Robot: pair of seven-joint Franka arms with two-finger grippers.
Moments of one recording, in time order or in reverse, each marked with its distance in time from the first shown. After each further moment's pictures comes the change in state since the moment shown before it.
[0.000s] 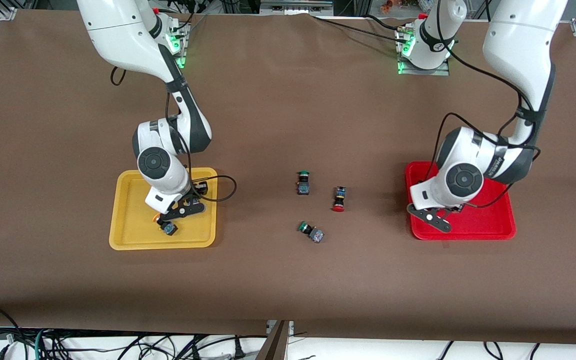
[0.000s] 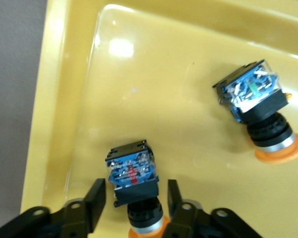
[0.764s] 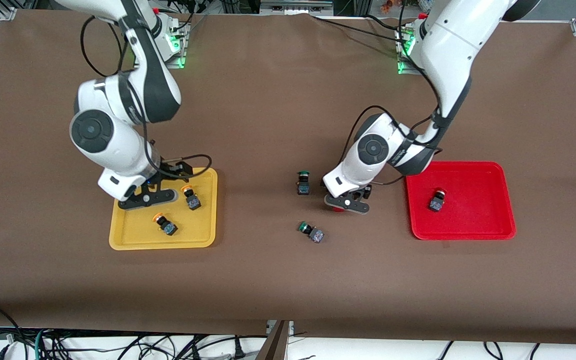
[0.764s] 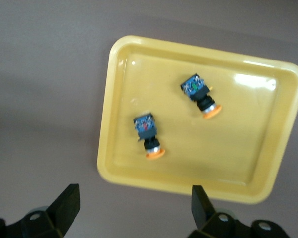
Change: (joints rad) left arm -0.187 0.186 -0.142 0.038 -0.075 0.332 -0.561; right arm -0.008 -0.271 -0.034 0.154 0.005 -0.446 0.044
